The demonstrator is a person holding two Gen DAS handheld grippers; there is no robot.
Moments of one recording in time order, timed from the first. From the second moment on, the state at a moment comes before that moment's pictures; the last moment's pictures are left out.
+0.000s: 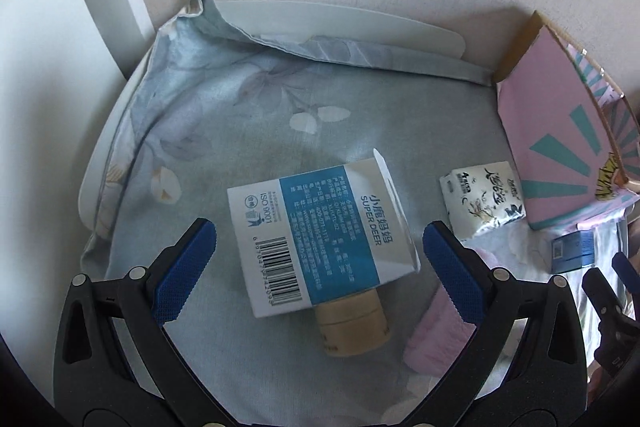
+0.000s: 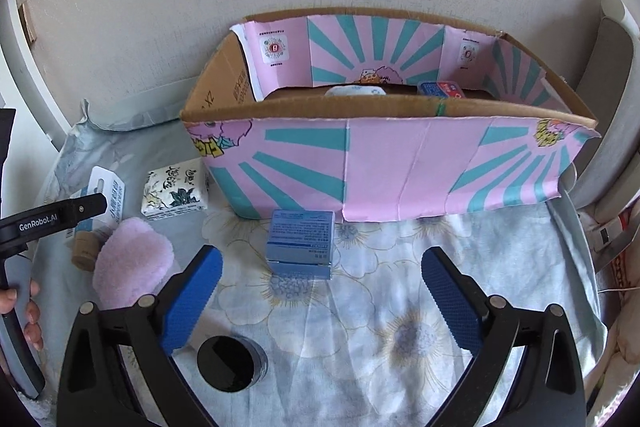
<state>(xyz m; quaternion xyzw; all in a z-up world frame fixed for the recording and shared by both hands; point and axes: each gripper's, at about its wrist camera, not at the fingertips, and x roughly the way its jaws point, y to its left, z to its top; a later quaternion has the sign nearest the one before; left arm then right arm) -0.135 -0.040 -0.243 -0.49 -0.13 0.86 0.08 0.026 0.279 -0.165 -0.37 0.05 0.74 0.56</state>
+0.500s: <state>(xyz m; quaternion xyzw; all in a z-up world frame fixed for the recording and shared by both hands) -0.150 -0.031 -0.255 -0.50 -0.13 0.86 0.01 0.011 0.305 -0.188 -0.40 0.06 0.72 0.57</state>
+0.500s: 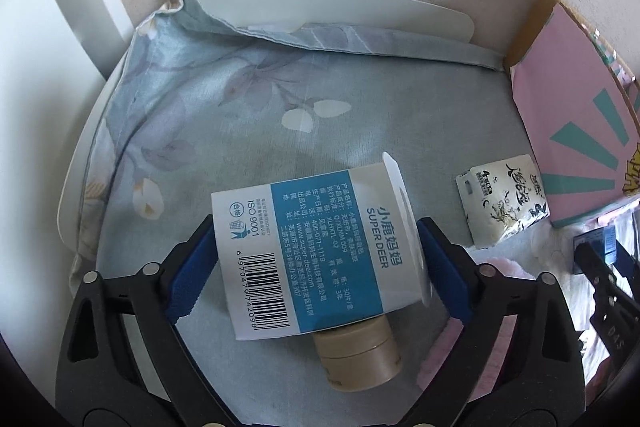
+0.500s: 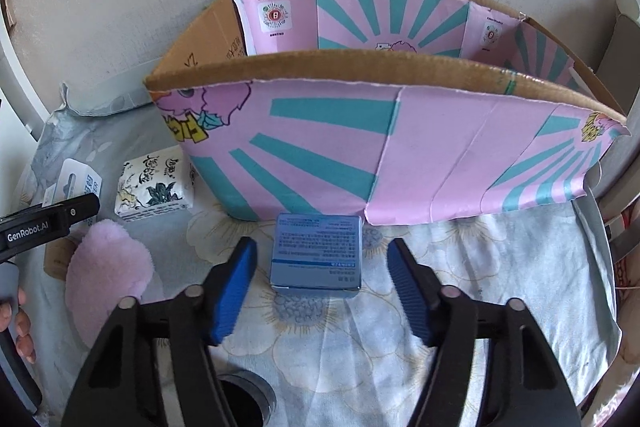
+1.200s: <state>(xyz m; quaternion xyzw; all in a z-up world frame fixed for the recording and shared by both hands) -0.151 -0.049 -0.209 -0.46 -0.15 0.87 0.01 0.008 0.292 -0.174 -0.40 0.06 0.74 0.54</state>
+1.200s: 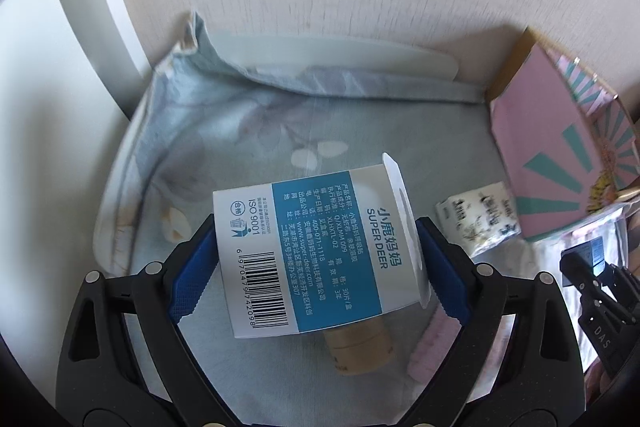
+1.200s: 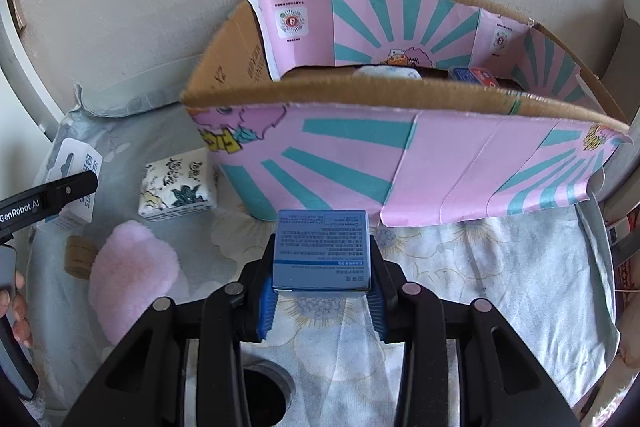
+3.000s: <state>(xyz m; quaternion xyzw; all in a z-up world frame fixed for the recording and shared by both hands) -0.106 0.147 -0.016 -0.35 -0.16 0.92 0.05 0.118 0.268 0.009 -0.35 0.02 0.79 0.50</state>
